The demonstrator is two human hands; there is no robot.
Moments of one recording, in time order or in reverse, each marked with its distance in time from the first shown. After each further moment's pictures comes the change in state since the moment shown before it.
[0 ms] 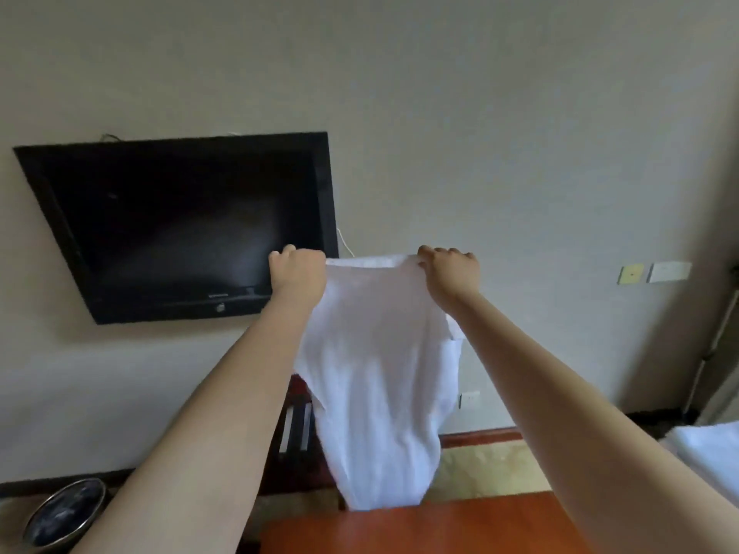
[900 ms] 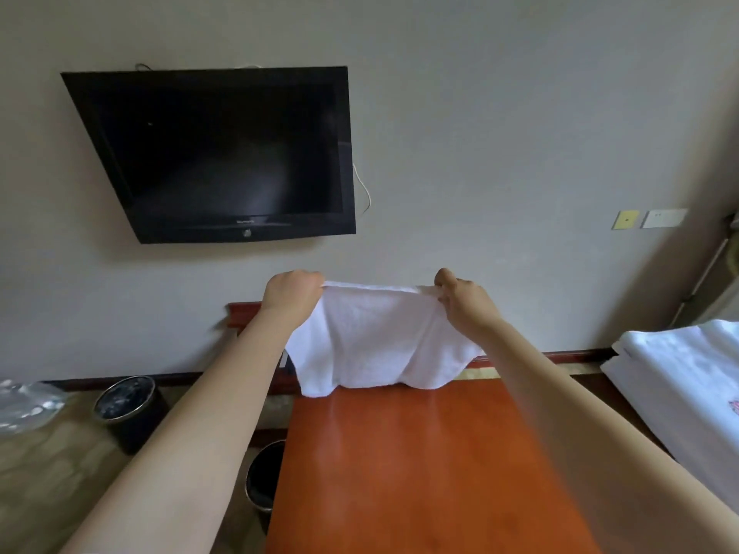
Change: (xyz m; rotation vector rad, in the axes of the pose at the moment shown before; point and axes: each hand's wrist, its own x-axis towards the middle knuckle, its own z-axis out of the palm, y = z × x) left_hand -0.203 -0.050 0.021 -0.180 -0.163 0.180; right_hand -0.216 -0.011 -0.031 0.302 -0.302 -0.048
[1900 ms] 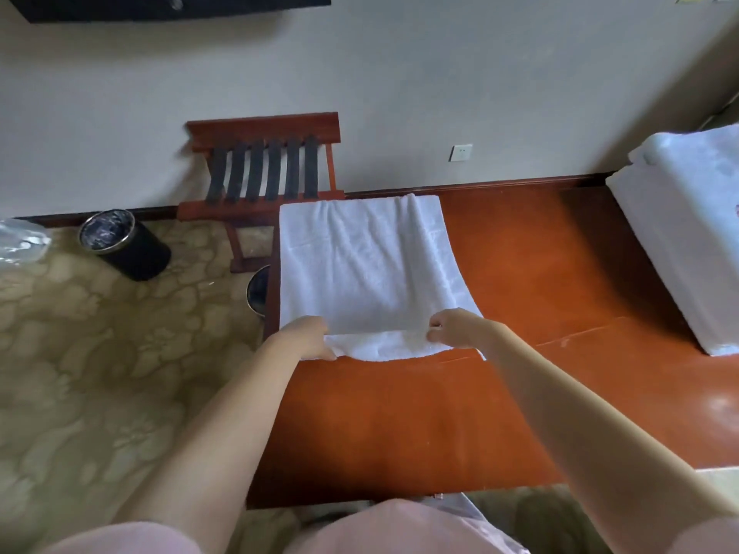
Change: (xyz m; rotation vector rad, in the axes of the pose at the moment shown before) left_hand -0.249 0.076 0.190 -0.445 -1.100 -0.117; right_hand -0.244 0.019 0.153 0.070 -1.078 0.338
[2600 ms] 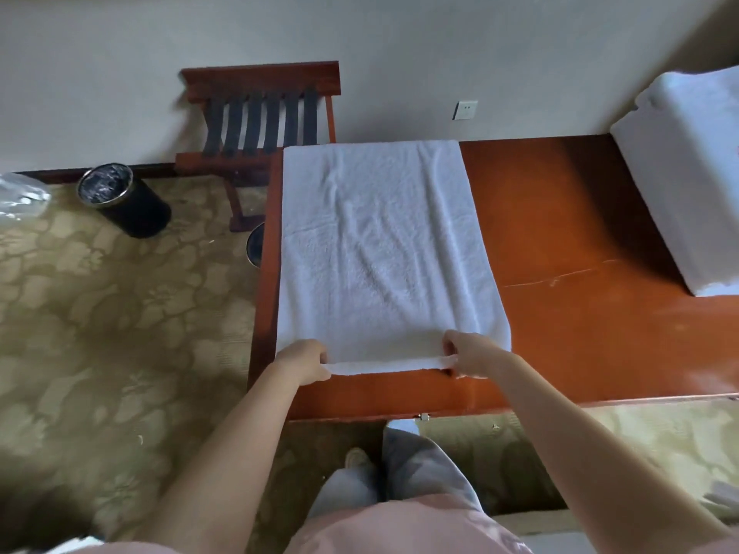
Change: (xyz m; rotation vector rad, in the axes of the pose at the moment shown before) left_hand -0.058 -0.017 0.137 0.008 -0.014 -0.043; right_hand -0.065 0.049 0.128 0.050 -0.081 0.094
